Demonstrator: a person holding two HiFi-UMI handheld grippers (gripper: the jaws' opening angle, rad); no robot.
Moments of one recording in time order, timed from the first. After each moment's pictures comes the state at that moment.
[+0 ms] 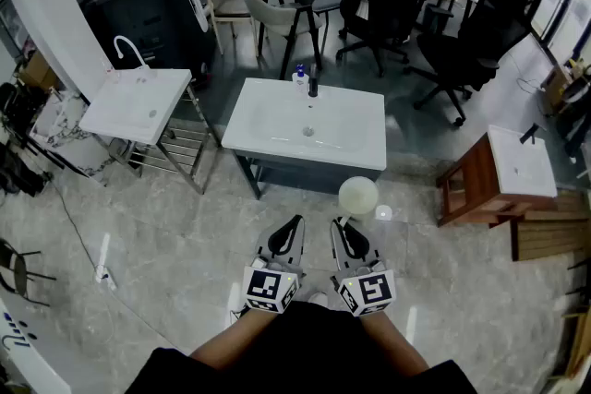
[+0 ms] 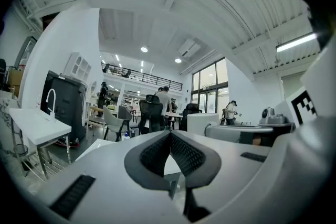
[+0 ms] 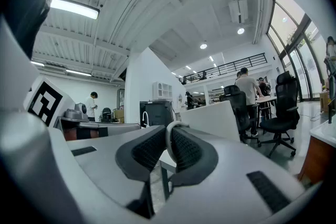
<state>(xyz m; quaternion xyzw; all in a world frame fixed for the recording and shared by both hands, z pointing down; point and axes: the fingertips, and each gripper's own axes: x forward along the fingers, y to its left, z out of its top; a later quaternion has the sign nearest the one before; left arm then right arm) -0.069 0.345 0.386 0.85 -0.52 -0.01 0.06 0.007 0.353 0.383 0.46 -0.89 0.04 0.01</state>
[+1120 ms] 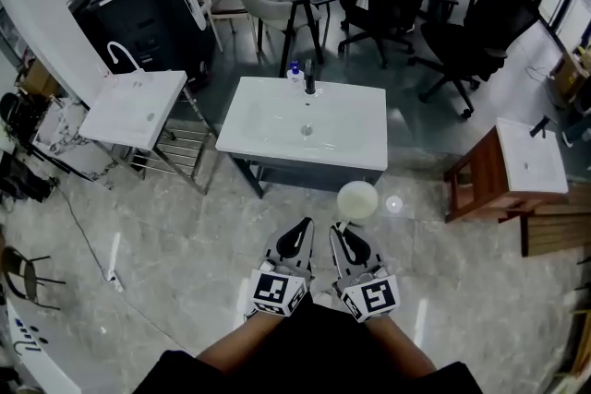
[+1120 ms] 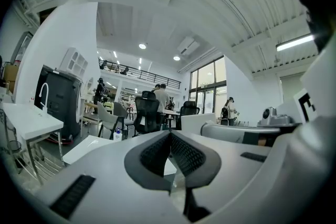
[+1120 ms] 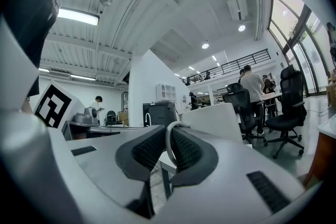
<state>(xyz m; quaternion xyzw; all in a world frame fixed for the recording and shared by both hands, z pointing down) -0.008 0.310 0.408 0.86 -0.50 -0.01 0.07 0.044 0.329 0.401 0.44 -0.90 0.05 0.00</state>
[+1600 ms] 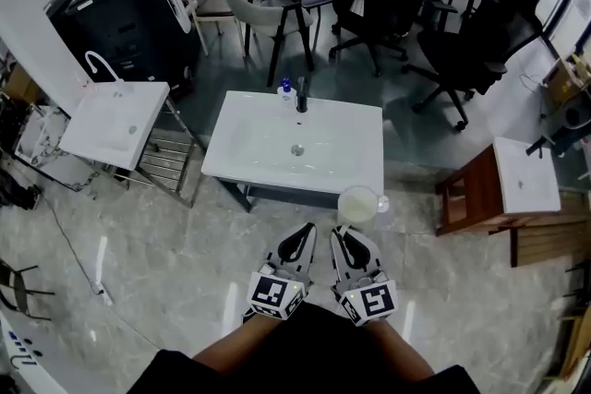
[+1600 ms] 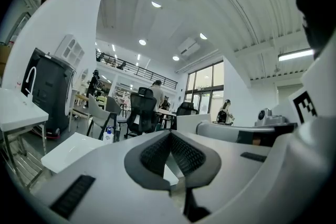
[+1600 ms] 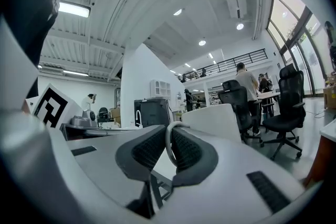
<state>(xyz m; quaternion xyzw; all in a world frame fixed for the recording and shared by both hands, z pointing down) -0.003 0.194 0.419 0.88 -0.46 -0.03 0.10 0.042 0.210 0.408 0.46 -0.88 0.06 0.02</state>
